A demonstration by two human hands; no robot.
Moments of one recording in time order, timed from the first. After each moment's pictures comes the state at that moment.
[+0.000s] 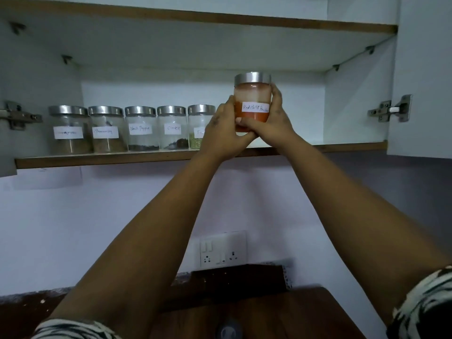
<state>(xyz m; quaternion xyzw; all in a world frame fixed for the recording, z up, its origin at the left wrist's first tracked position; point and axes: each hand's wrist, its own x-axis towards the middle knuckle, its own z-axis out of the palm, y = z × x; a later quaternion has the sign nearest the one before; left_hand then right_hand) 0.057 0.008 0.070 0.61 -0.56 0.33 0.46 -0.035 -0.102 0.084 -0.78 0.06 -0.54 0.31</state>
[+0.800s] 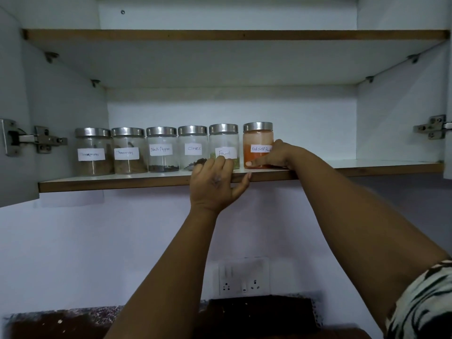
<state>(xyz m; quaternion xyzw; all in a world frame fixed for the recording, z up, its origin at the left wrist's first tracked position) 0.143 0.019 0.010 0.59 -0.36 0.69 0.23 0.046 -0.148 0.102 -0.89 0.24 -0.26 0.30</state>
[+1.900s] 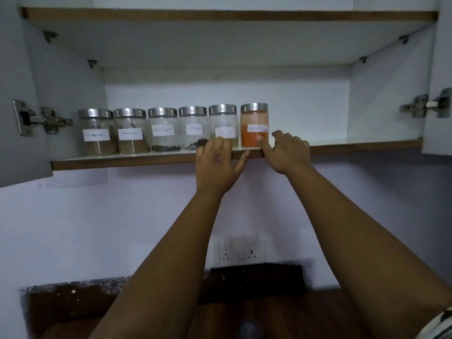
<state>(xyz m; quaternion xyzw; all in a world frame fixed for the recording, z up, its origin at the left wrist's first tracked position) 0.113 0.037 0.000 0.66 -0.39 0.57 0.29 0.002 -0.102 0.033 -0.84 0.31 -0.44 0.00</state>
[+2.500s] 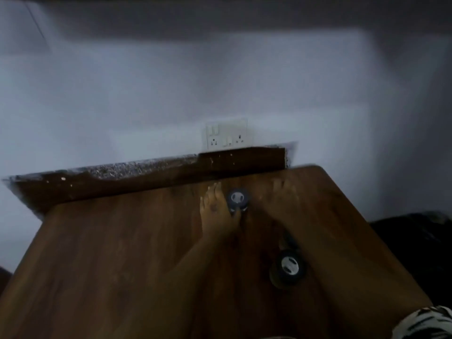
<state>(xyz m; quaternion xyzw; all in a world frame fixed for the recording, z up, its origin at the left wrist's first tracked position) 0.043 0.113 -0.377 0.87 -0.39 0.05 0.30 -0.067 -0.040 -0.355 -0.90 0.38 -0.20 0.06</state>
